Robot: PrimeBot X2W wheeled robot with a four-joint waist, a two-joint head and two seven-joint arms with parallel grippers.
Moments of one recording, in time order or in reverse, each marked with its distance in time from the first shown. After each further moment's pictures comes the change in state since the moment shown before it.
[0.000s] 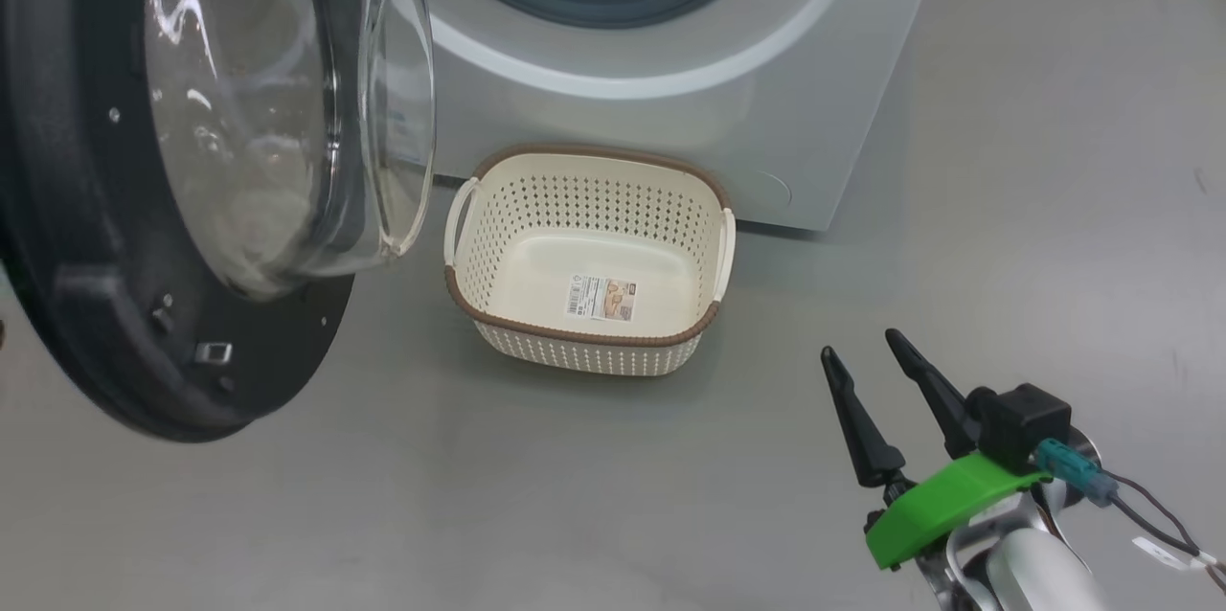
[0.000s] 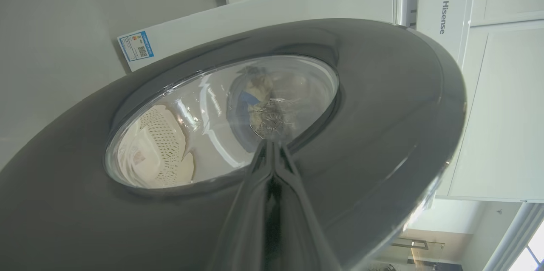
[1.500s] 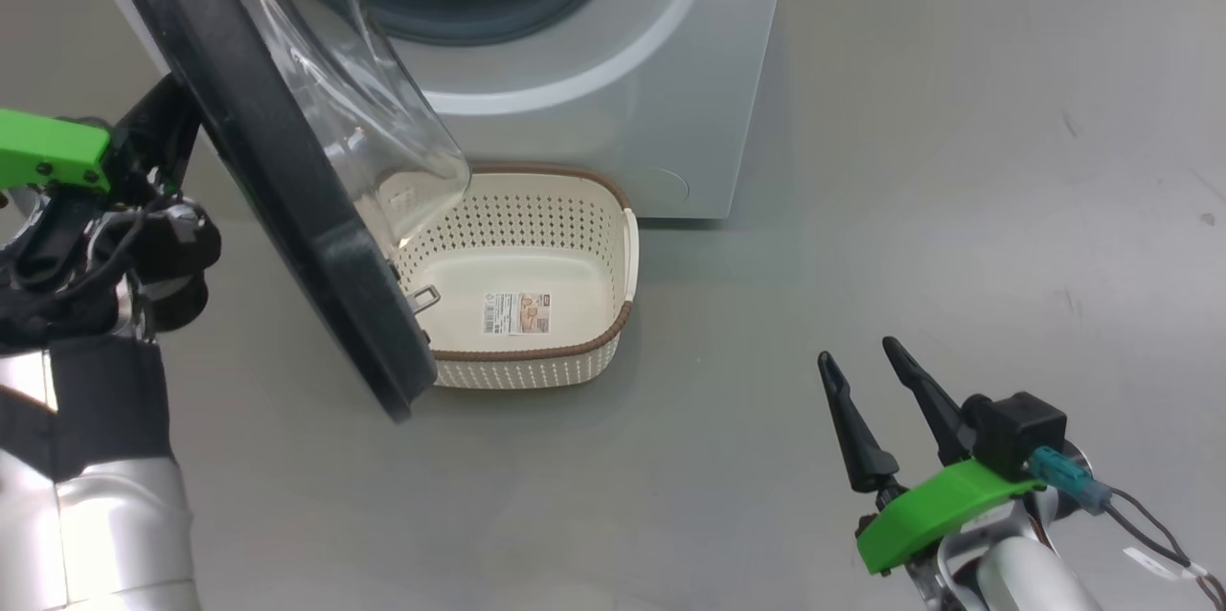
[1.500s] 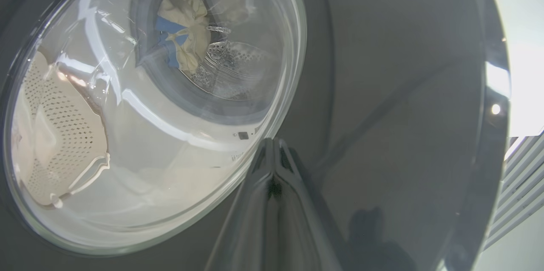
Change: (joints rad) left arm -0.127 -0.241 -0.136 0.115 -0.001 -0.151 -0.224; right arm 0.017 0.027 -0.013 -0.001 0.007 0.000 0.000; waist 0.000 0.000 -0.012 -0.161
